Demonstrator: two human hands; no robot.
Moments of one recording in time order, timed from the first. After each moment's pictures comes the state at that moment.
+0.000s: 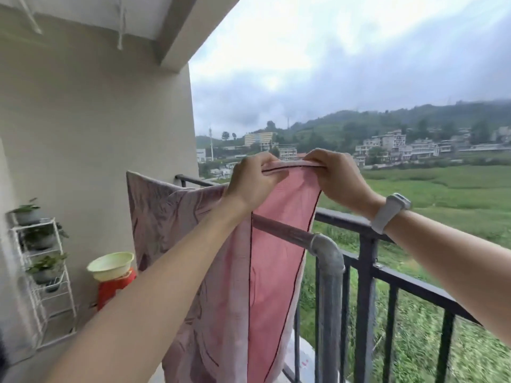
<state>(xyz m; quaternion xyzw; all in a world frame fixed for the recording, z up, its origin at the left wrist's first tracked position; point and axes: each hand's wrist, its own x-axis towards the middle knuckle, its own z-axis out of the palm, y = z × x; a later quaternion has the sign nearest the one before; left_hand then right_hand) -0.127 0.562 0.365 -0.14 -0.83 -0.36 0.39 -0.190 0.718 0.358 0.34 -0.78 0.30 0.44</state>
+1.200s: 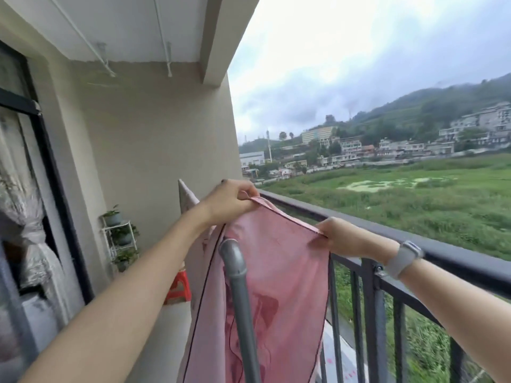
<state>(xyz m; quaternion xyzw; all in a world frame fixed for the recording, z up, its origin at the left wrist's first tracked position) -0.137 0.661 0.356 -0.04 -0.94 -0.23 0.24 -0.264 0.854 0.274 0.44 -0.87 0.22 0.06</state>
